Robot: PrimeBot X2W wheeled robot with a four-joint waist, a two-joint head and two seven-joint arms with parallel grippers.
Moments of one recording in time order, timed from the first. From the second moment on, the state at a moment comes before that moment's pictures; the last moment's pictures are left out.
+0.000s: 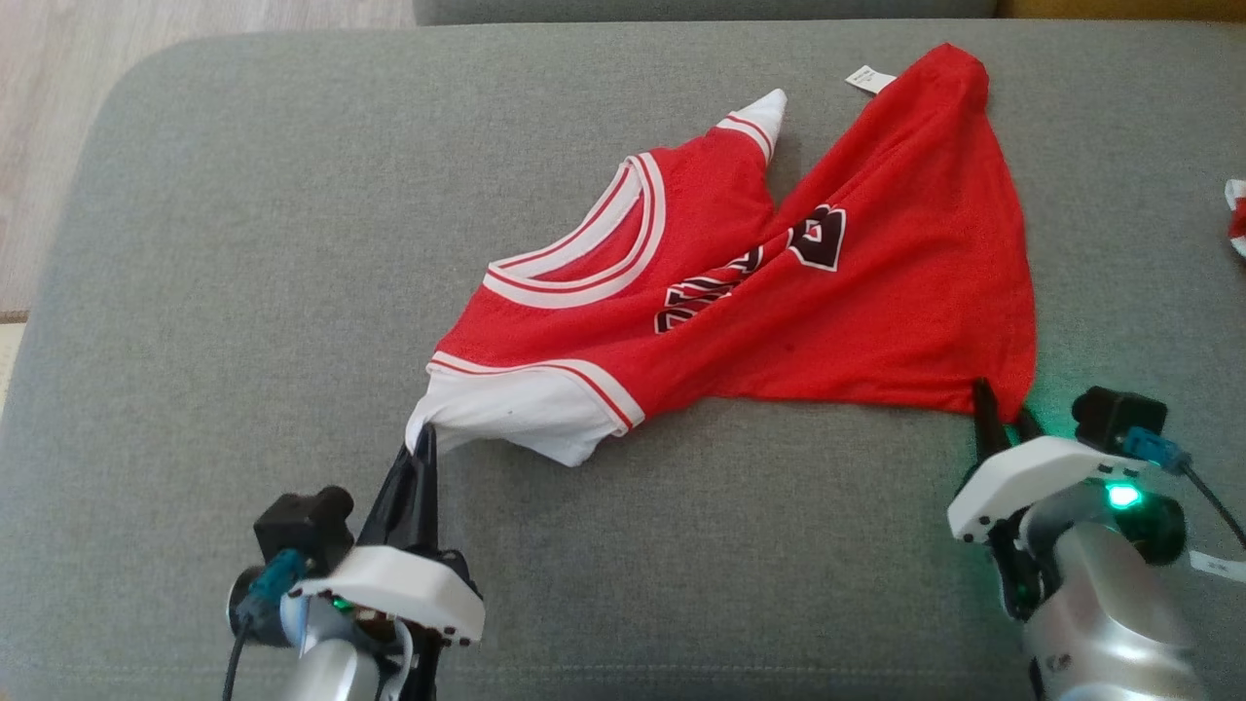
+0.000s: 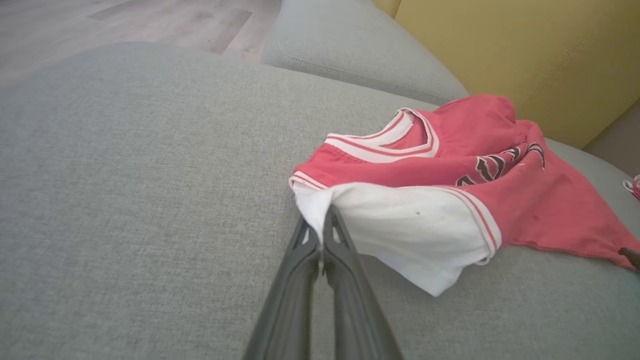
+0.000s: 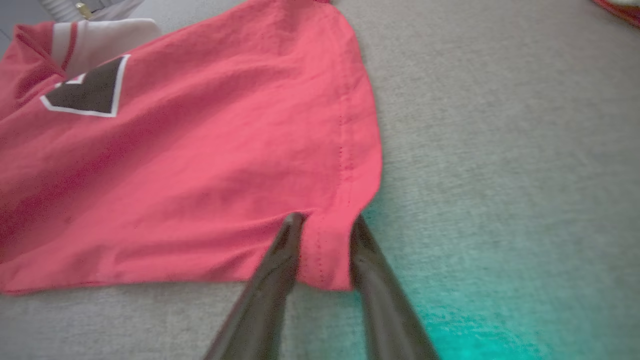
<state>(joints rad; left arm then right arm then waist) -0.05 0.06 -0.29 0.27 -0.35 0.08 -0.22 -0.41 -0.06 -0.10 0.89 0.17 0.13 -0.11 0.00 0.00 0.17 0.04</state>
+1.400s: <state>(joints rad) -0.54 0.37 -0.18 -0.51 -0.20 -0.01 0.10 -0.30 -0.10 -0.05 -0.41 0.12 0.13 0.02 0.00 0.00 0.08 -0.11</state>
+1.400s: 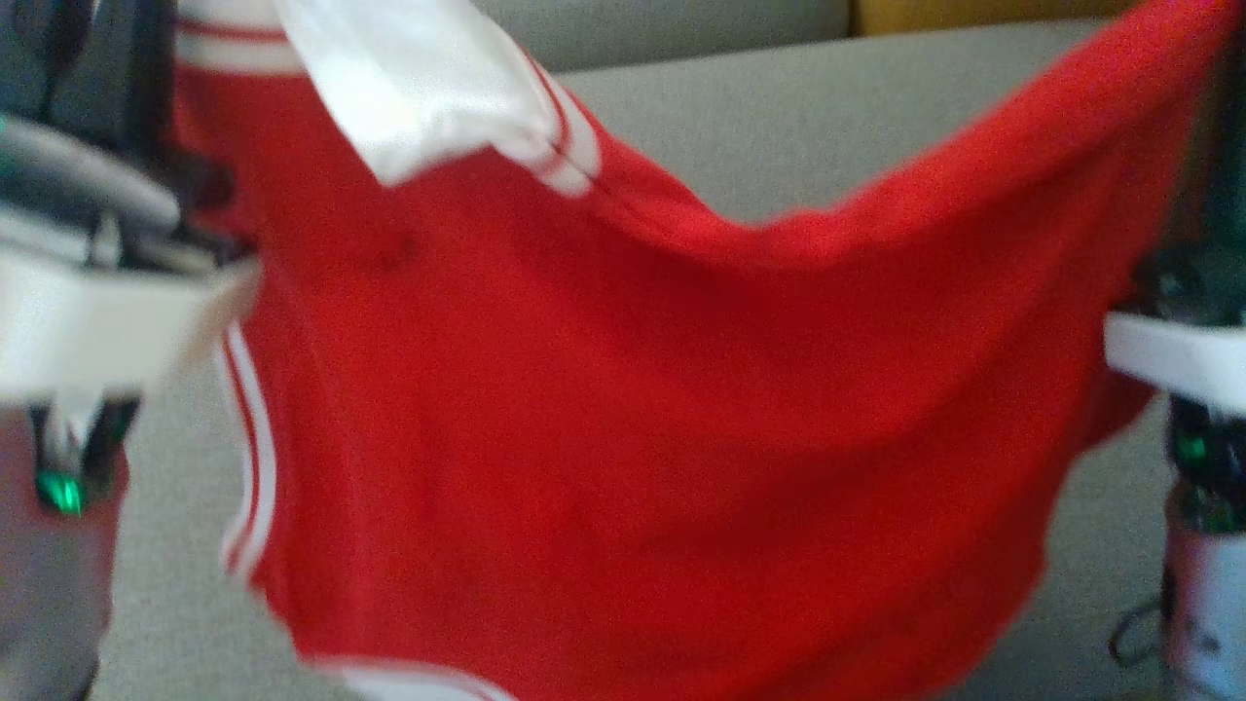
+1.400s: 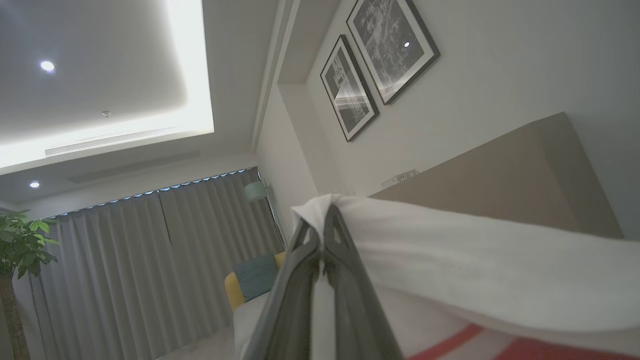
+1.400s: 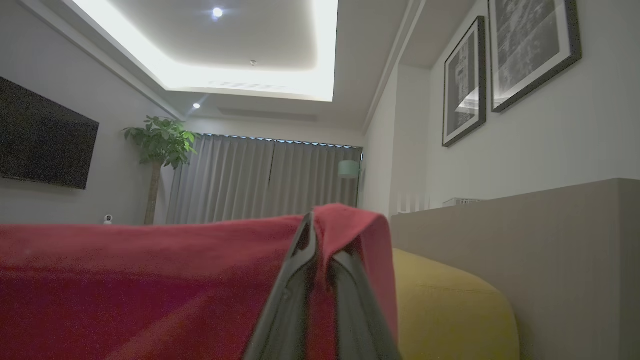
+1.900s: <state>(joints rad) -1.34 0.30 -0.28 0.27 -0.05 -0.05 -0.13 -1.13 -0.17 0.01 0.38 -0.05 0.13 -0.20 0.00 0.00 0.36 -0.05</state>
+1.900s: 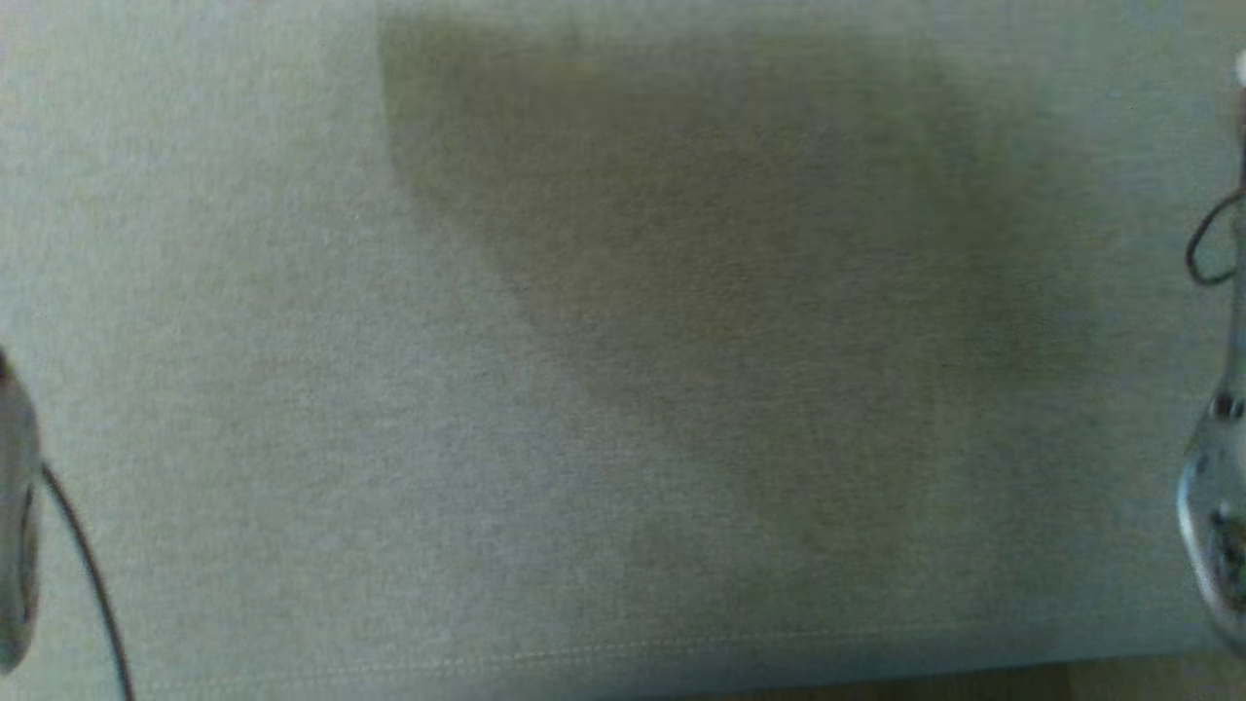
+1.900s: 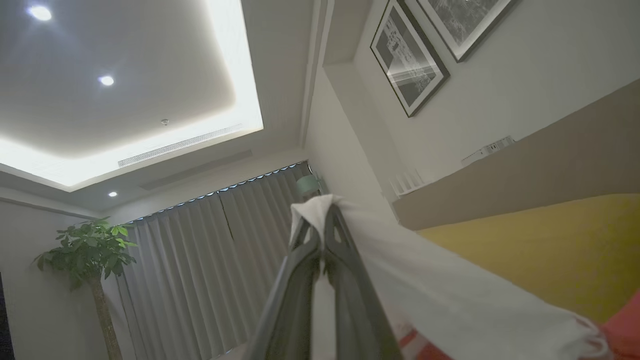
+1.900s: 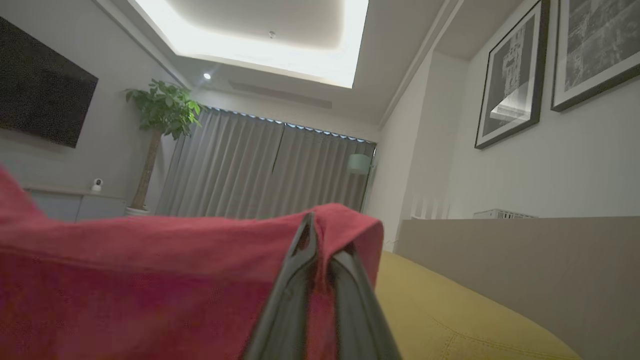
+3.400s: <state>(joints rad) -0.11 0.07 -0.15 -0.09 -0.29 -0.07 -0.26 -0.39 -0.07 -0.05 0.39 0.20 0.13 -0.26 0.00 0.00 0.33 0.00</state>
